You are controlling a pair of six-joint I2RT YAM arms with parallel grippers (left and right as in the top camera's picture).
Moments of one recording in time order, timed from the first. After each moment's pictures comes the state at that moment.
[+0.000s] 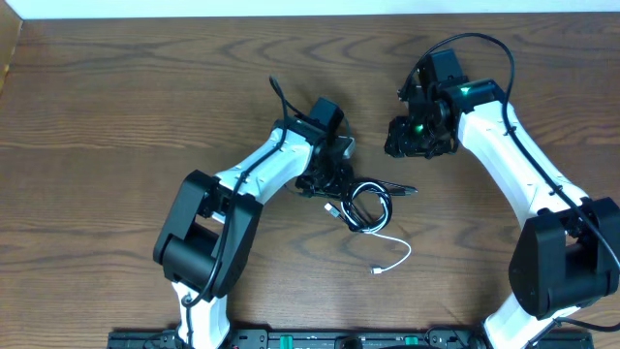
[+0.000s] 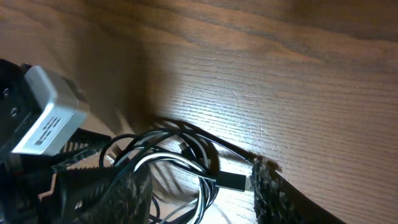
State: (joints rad) left arm -0.52 1.99 1.32 -0.81 0.42 -0.20; right arm 0.28 1.83 1.45 -0.95 -0.27 0.22
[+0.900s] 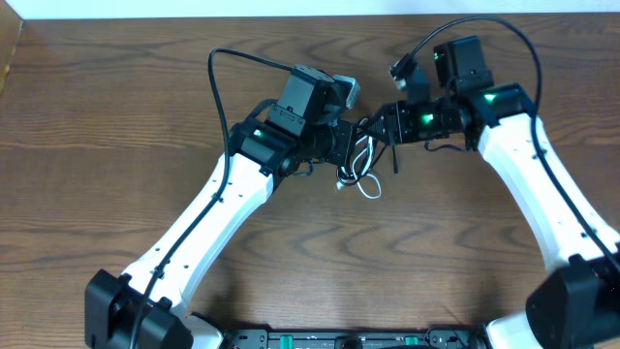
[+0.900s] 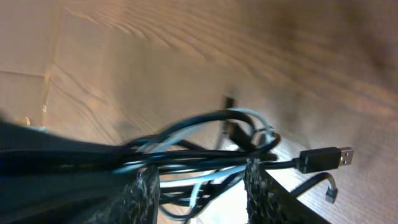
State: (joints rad) left arm -0.54 1.57 1.36 -0.66 0.31 -0.27; right arm 0.27 1.66 1.45 -0.82 -0.63 0.20
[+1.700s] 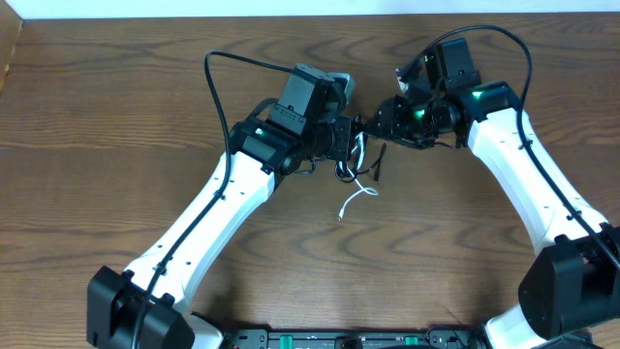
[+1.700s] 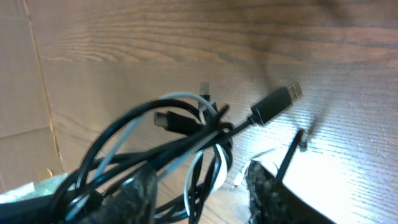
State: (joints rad) left arm -0.54 1.58 1.36 -0.64 0.28 -0.36; right arm 0.29 1.73 1.45 -0.82 -0.54 0.52
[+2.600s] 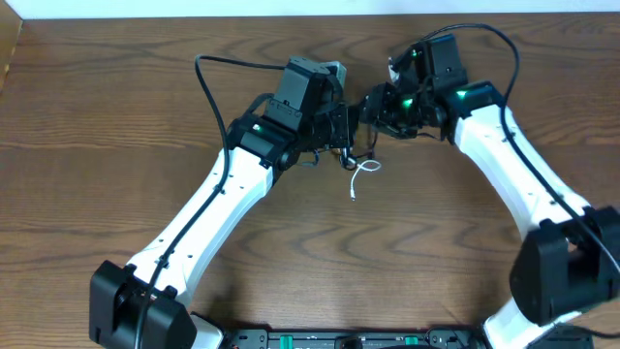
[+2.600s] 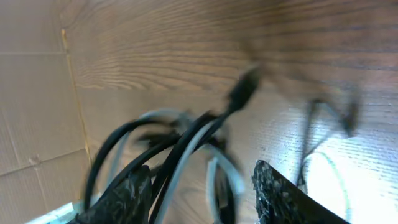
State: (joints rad) left arm -0.51 1.60 1.36 -0.56 0.33 -0.53; right arm 0.31 1.81 1.45 -0.63 -0.58 0.69
